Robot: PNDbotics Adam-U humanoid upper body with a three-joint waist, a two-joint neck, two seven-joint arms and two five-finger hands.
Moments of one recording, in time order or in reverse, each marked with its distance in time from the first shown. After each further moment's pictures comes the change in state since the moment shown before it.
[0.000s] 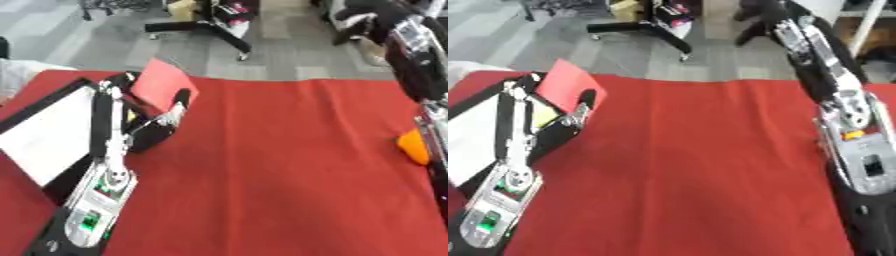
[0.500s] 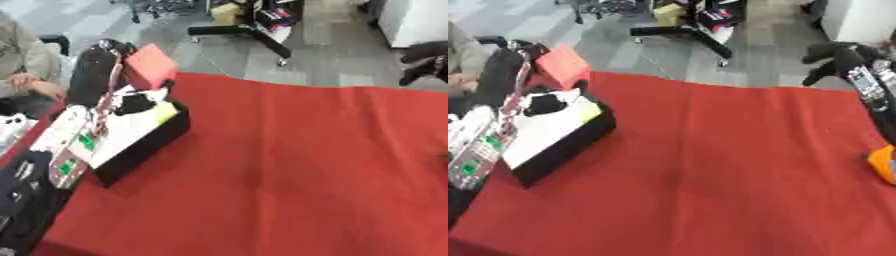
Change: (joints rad) left arm -0.043 0.328 0.078 0.223 -0.409 0.107 -0.338; right arm 0.067 0.002 0.000 0.037 0.013 -0.033 0.057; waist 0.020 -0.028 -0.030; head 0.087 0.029
